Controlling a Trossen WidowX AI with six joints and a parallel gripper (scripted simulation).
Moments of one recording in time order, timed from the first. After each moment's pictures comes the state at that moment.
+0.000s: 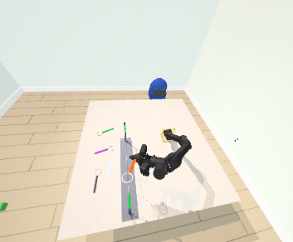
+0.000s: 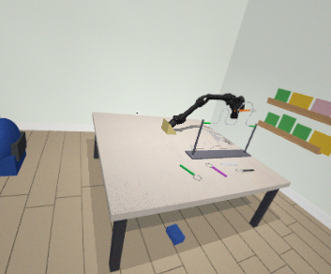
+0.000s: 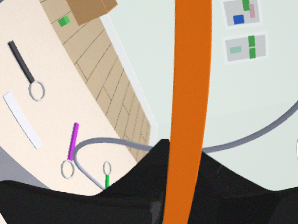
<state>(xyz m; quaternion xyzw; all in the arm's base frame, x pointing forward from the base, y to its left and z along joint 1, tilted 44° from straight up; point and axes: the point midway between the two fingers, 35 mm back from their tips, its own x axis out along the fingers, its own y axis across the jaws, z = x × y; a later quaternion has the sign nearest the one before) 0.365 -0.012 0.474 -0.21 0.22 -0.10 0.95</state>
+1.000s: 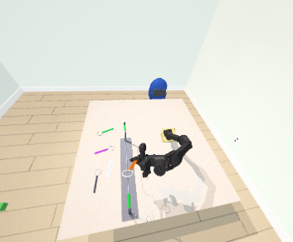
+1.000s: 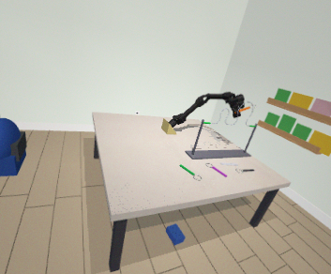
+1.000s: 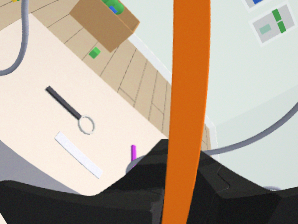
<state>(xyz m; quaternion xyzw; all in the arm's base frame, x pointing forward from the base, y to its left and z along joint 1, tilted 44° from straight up) 0.366 0.000 0.474 -0.03 0.20 -0.04 0.98</state>
